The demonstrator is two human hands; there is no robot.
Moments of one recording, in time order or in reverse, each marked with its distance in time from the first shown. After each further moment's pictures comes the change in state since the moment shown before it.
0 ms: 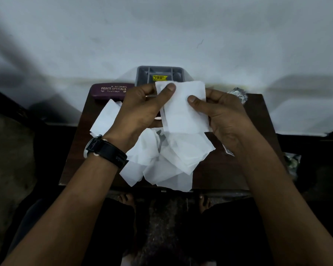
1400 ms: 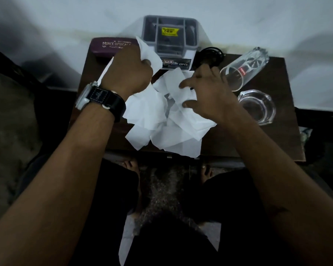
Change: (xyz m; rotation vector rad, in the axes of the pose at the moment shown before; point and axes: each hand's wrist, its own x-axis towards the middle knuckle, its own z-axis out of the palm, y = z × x) left_hand 0.015 -0.020 -0.040 0.858 0.182 0.040; right_hand 0.019 0.055 0.012 -1.574 -0.181 -0.383
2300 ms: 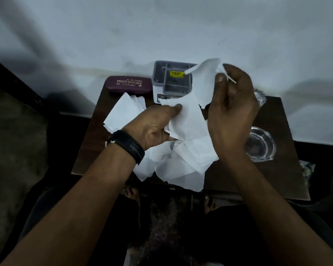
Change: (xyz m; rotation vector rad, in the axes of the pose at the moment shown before) left_hand -0.011 0.020 0.026 -1.123 -0.416 -0.495; right_hand -0.006 -0.046 -0.043 0.899 0.988 0.280
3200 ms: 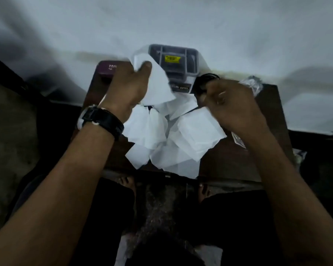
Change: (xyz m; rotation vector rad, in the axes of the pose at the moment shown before) left_hand 0.001 0.028 -0.026 0.428 0.397 0.494; right_hand 0.029 0.038 -0.037 -0.441 -0.646 0.013
